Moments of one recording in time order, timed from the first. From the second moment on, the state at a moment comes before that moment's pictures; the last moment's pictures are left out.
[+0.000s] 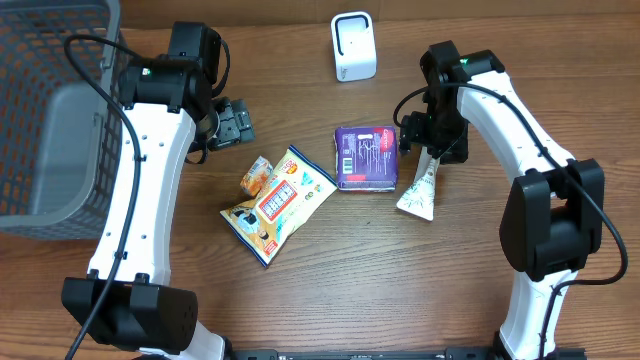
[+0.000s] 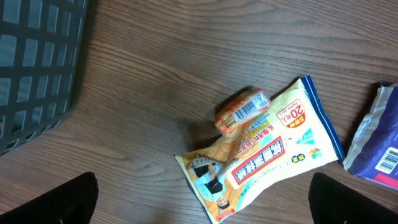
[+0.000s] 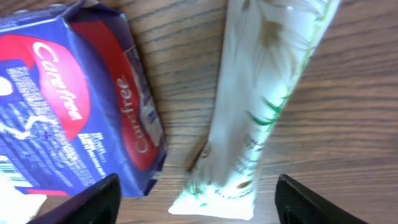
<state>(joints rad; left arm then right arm) -0.10 1.74 1.82 -1.44 -0.16 -0.44 0.25 2.11 1.78 -1.27 -0.15 0.41</state>
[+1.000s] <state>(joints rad) -0.10 1.74 1.82 -1.44 -0.16 -0.44 0.24 2.10 1.57 -1.04 -0.03 0.53</state>
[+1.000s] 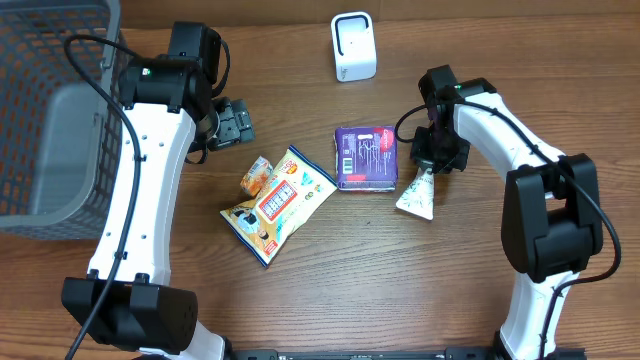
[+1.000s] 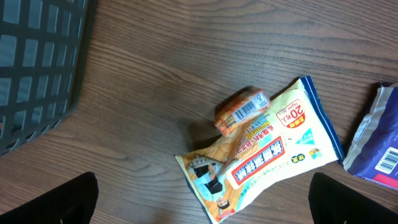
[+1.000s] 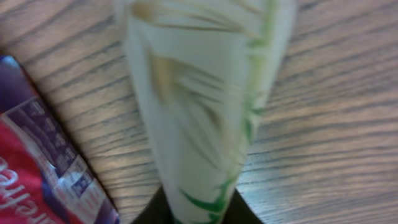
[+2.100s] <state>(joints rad) -0.10 1.74 1.82 -1.44 -0.16 -0.44 0.24 2.09 1.79 -0.81 -0.04 0.42</state>
